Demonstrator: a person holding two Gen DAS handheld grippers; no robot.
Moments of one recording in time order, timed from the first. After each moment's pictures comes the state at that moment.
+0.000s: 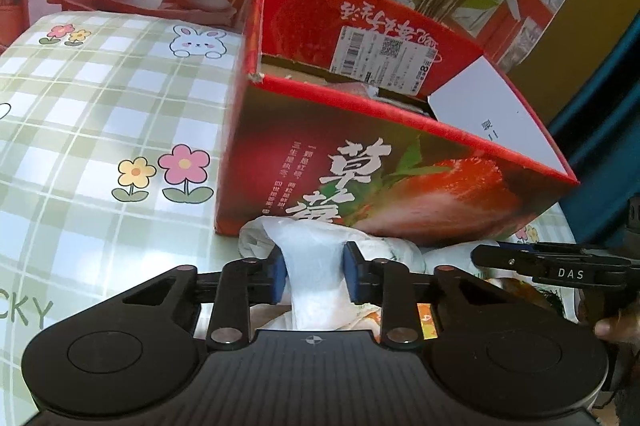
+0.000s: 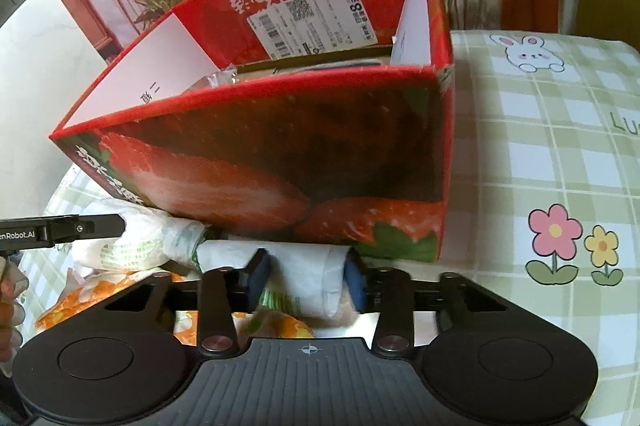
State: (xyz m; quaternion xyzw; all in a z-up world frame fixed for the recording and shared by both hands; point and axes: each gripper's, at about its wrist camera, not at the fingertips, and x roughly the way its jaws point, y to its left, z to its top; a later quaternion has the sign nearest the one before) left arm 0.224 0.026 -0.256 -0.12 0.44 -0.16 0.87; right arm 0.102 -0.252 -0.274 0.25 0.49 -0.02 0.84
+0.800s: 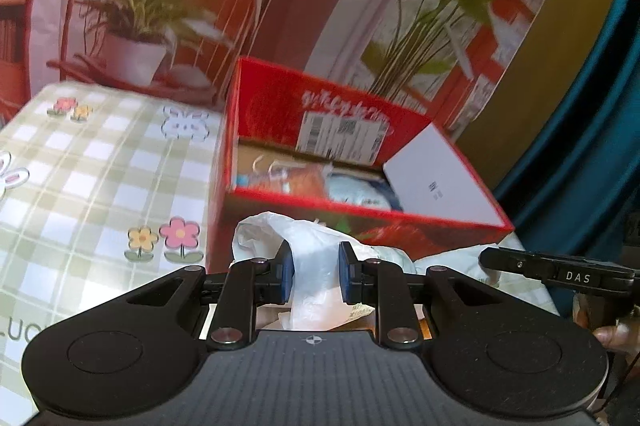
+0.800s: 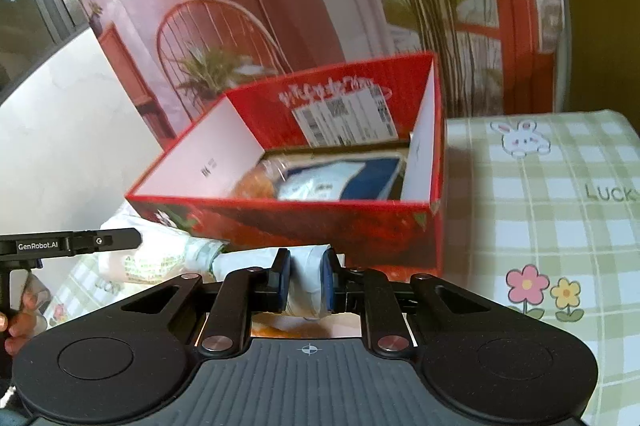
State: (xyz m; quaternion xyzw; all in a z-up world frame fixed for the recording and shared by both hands) left arm 0.184 0.033 -0.192 -0.13 0.35 -0.18 0.91; right arm 0.070 -0.255 -0.198 0.24 0.39 -0.01 0.89
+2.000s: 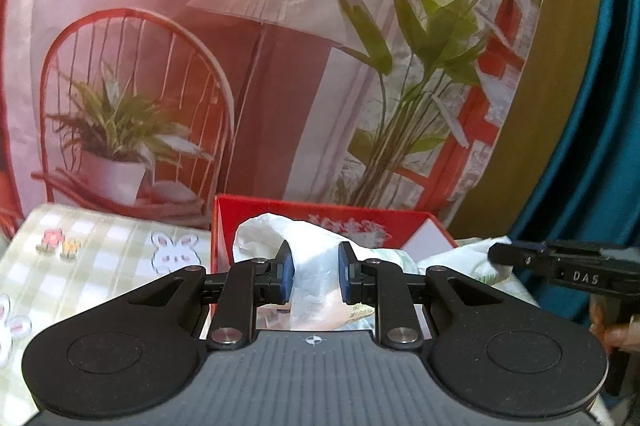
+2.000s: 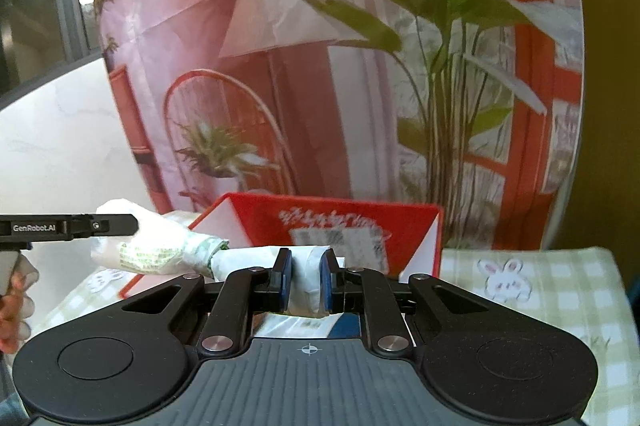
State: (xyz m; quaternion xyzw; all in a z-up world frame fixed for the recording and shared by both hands) left arm 0.260 0.014 -0.130 -0.07 0.26 -0.18 0.95; right arm 0.132 -0.274 -0.132 0.15 0.31 -0.03 0.94
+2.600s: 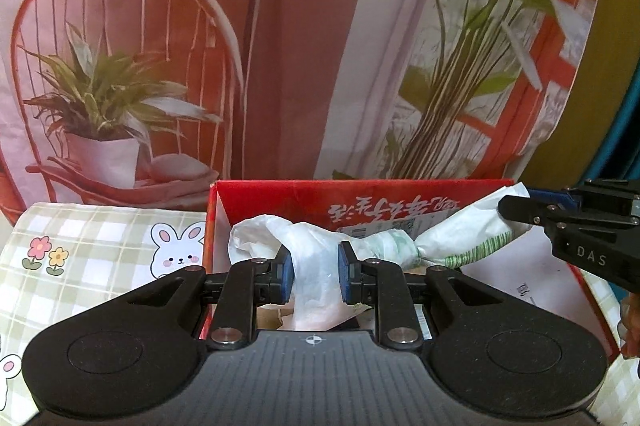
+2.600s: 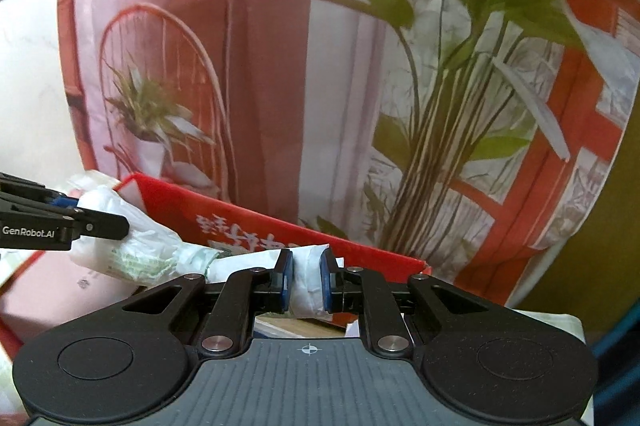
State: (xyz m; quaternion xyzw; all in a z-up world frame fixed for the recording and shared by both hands) left arm 0.367 -0.019 -0.177 -0.01 0.35 -0.14 0.93; right arm 0.252 -0.278 -0.184 0.04 0.38 -0.09 0.92
